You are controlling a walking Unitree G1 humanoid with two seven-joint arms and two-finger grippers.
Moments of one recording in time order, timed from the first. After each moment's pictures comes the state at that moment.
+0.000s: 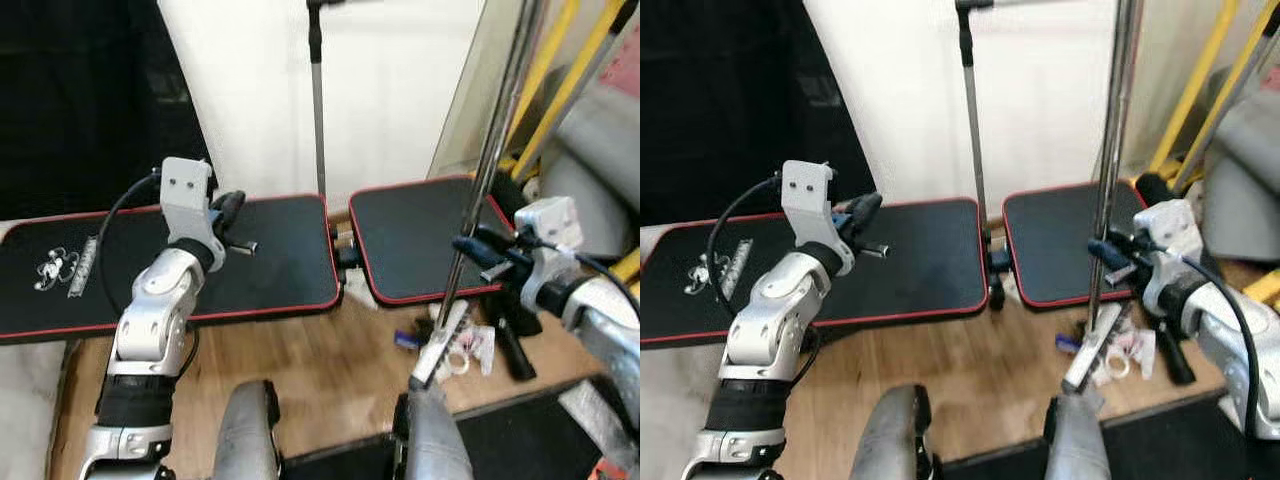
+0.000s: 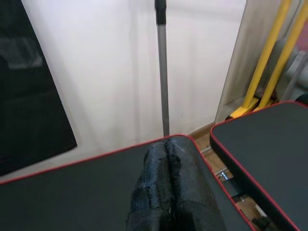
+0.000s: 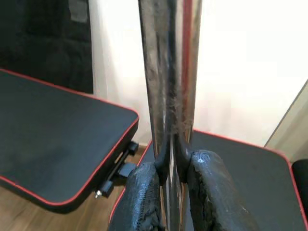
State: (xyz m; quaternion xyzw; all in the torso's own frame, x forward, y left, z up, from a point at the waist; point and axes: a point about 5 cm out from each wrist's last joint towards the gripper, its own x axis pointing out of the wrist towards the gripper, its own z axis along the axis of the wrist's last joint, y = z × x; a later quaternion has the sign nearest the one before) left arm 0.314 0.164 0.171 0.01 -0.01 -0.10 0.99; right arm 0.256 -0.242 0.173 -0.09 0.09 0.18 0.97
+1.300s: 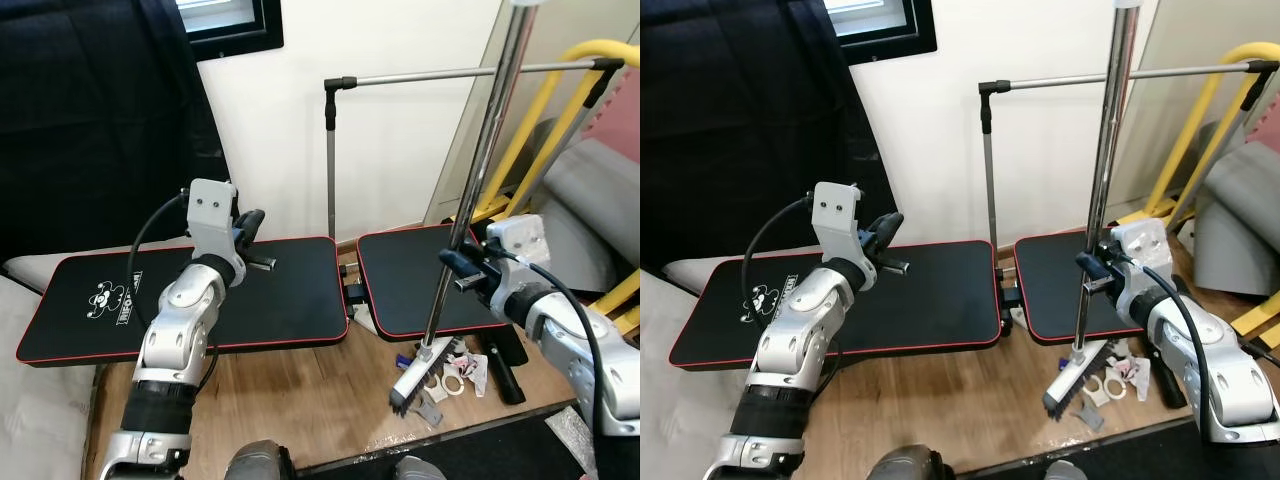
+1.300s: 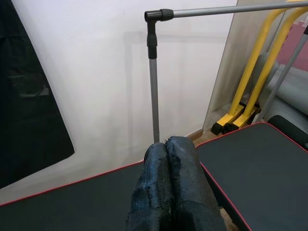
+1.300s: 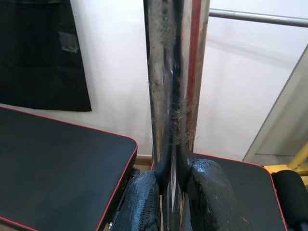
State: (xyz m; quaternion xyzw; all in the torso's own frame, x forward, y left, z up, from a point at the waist) left arm 0.317 0.138 0.147 -0.01 0.01 -0.13 0.99; right arm 0.260 -0.227 0.146 -0.08 0.13 0.12 0.98
